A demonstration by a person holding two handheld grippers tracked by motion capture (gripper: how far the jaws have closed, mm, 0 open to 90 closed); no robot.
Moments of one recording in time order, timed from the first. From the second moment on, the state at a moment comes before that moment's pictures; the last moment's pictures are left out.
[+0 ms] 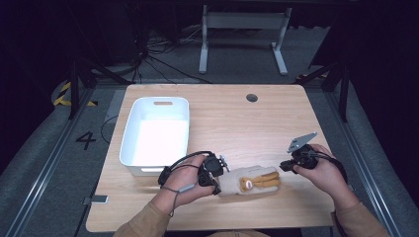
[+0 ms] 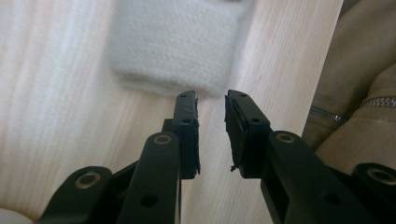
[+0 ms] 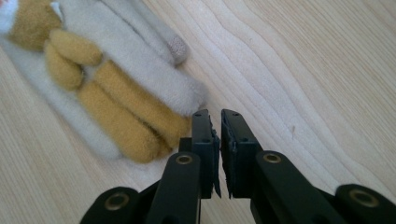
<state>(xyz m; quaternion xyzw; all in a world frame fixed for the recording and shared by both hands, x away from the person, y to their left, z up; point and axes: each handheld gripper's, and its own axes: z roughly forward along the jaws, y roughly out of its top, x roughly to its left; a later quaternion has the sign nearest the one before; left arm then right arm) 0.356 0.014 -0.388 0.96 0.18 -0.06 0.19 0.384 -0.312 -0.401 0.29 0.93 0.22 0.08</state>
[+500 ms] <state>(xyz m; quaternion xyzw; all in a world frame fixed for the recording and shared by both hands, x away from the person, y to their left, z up) 0.368 -0.014 -0.382 0.96 0.18 -0.05 0.23 0.363 -0.335 -0.400 0.33 0.91 0.25 0.08</state>
